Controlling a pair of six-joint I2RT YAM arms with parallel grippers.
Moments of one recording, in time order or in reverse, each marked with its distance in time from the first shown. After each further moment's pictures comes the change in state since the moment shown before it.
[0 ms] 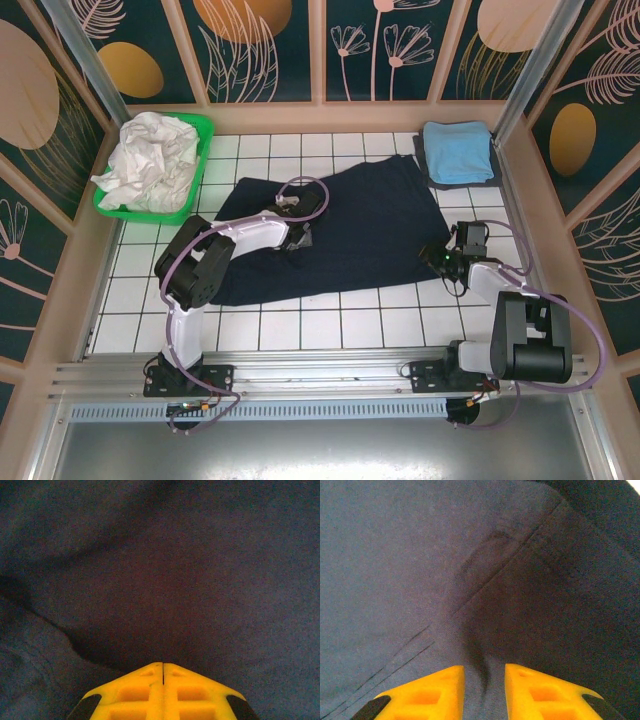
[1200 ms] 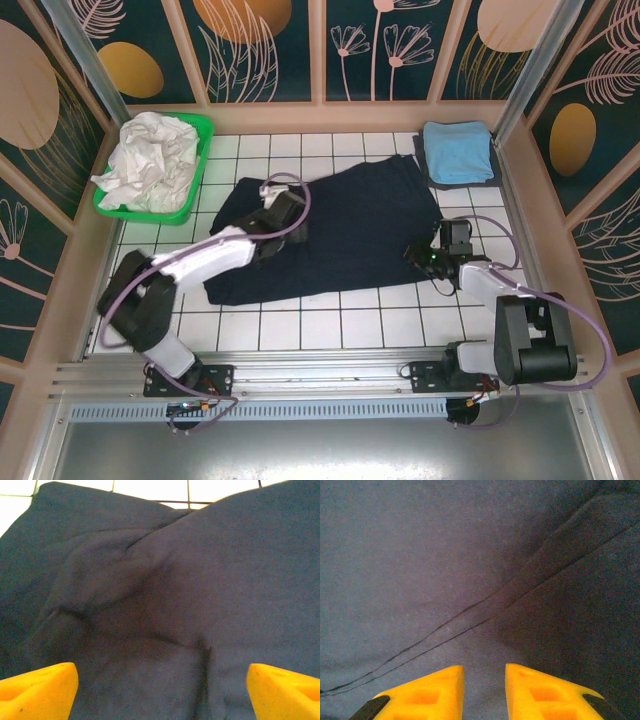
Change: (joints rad) left arm -0.021 -0.443 -0.293 0.171 -0.033 0.111; right arm 0.145 0.003 0.013 0.004 0.027 0.032
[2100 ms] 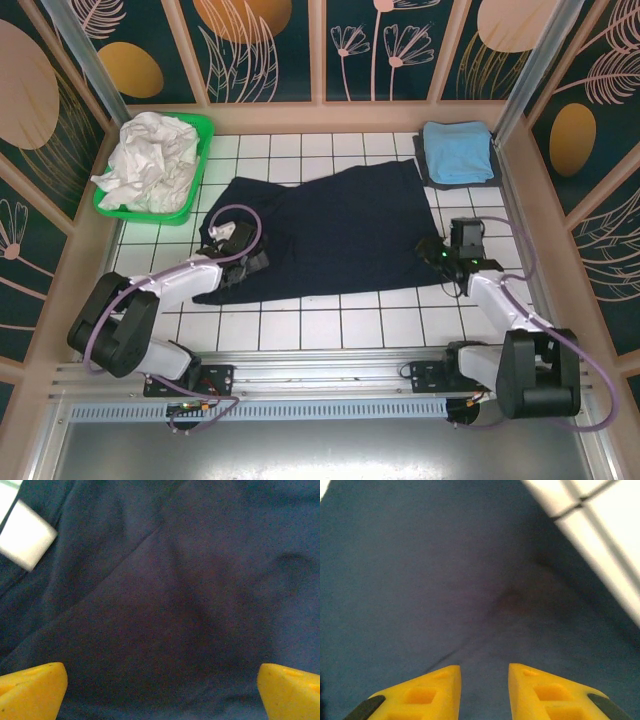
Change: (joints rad) left arm 0.185 -0.112 -0.321 0.031 0.060 -0.197; right arm -0.016 -0.162 0.024 -0.094 0.072 0.095
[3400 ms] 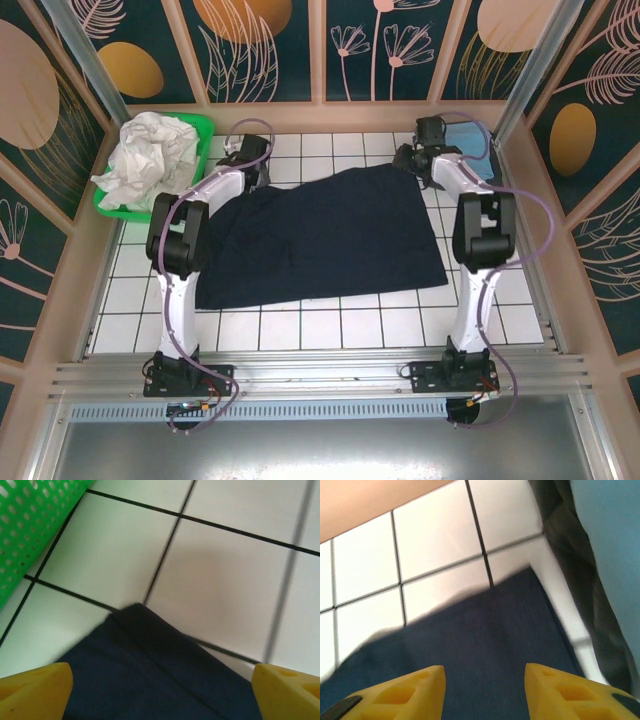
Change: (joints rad) left arm 0.248 0.766 1.021 -0.166 -0.078 0.319; right arm 0.050 1.037 1.244 -0.200 0.145 -0.285
